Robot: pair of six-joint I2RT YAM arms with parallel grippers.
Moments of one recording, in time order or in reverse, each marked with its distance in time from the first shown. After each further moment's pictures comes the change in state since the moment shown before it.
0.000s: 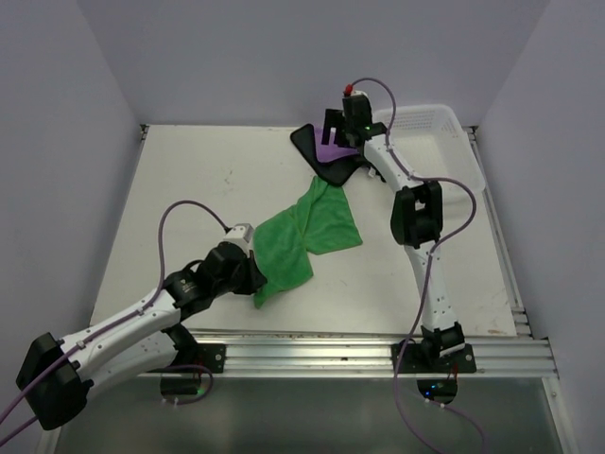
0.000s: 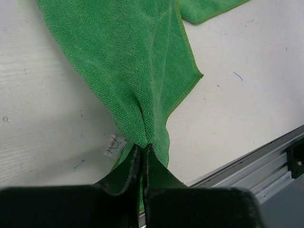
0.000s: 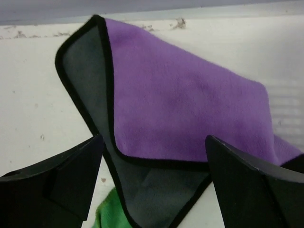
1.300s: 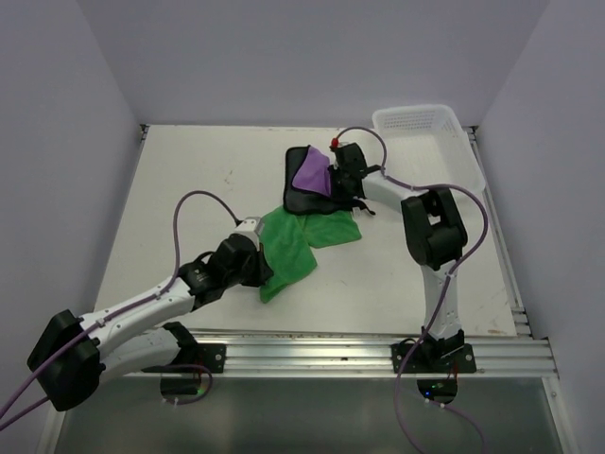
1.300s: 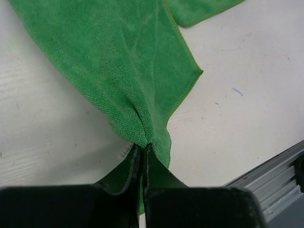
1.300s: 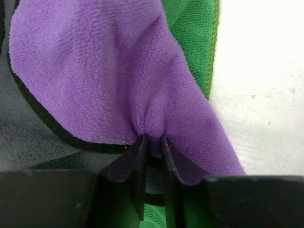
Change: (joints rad) left arm 0.007 0.169 0.054 0.130 -0.010 0.064; right arm 0.086 -0.396 -0.867 0.214 -0.084 -0.078
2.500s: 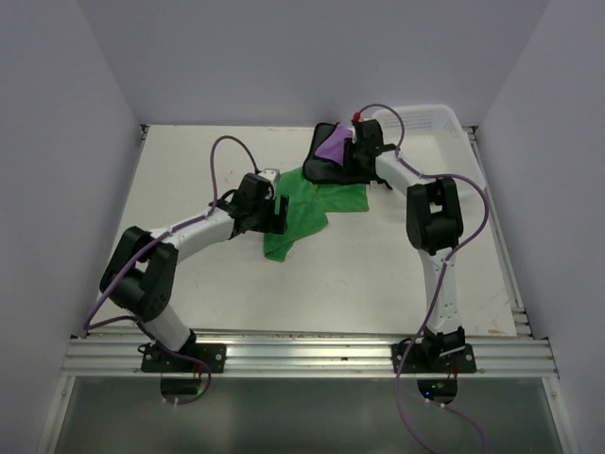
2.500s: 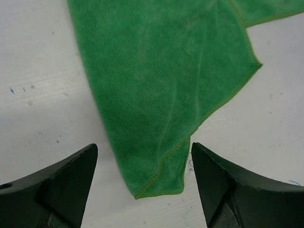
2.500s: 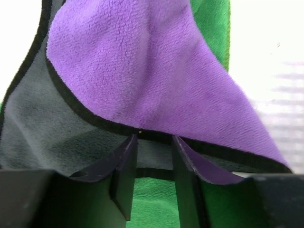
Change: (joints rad) left arm 0.271 0.586 0.483 -0.006 0.079 0.325; right arm -0.129 0.162 0.307 -0.049 0.016 0.018
